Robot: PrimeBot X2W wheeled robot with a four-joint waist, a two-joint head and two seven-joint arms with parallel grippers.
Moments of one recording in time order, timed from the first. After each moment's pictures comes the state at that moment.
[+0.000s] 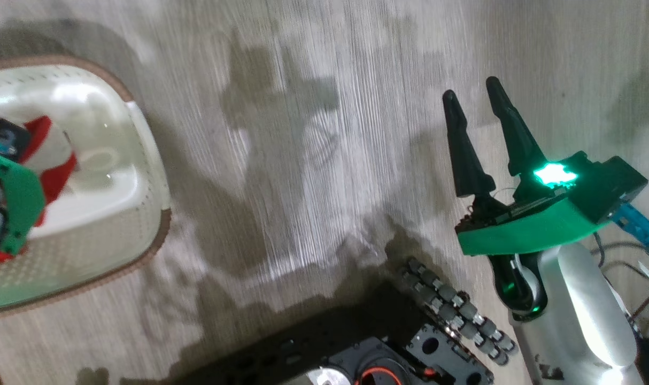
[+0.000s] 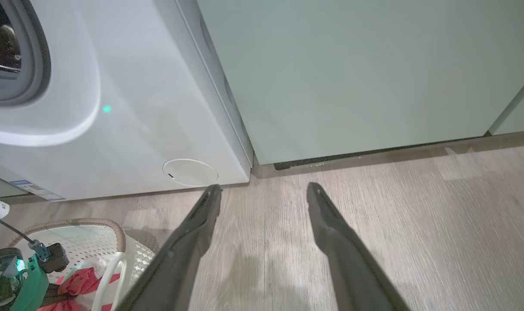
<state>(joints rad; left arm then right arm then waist) -0.97 0.47 -0.45 1.29 0.13 -0.09 0.08 -0.31 -0.04 0.20 0.02 0.41 0.13 -0.25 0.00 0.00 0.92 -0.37</state>
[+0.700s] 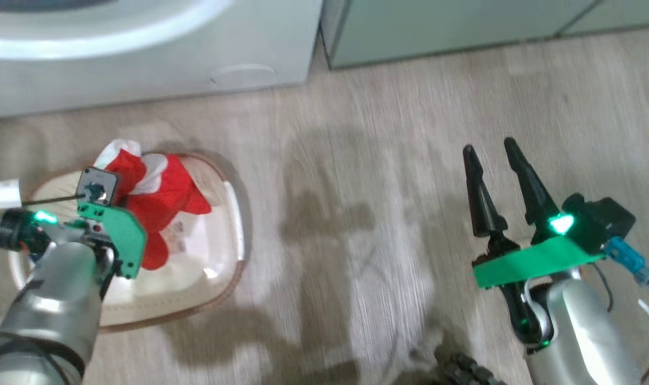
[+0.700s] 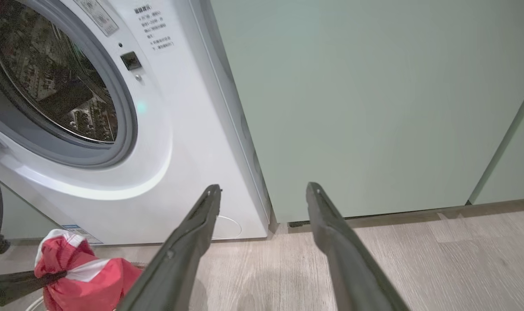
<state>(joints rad) -0.77 0.24 -0.35 1.24 -0.08 -0.05 -0.25 -0.21 -0.04 0.10 0.14 0.33 0.13 -0.25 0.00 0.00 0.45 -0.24</state>
